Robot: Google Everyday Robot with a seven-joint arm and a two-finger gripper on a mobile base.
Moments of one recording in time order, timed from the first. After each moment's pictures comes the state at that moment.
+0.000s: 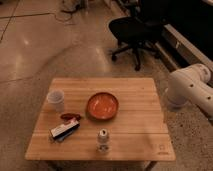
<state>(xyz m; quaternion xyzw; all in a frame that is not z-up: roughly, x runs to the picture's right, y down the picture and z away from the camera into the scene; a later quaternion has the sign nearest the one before) 0.285 0.106 0.684 -0.28 0.02 0.02 0.96</state>
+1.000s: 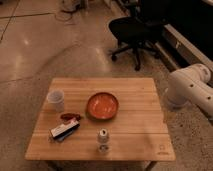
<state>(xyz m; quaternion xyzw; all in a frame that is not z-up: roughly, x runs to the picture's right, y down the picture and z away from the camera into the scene) 0.284 0.106 0.684 -0.28 0.02 0.02 0.96</state>
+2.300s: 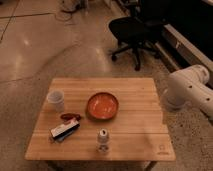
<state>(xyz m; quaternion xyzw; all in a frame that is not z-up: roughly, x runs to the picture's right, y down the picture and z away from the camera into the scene) 0.253 0.125 0.688 -0.28 0.00 -0.01 0.96</state>
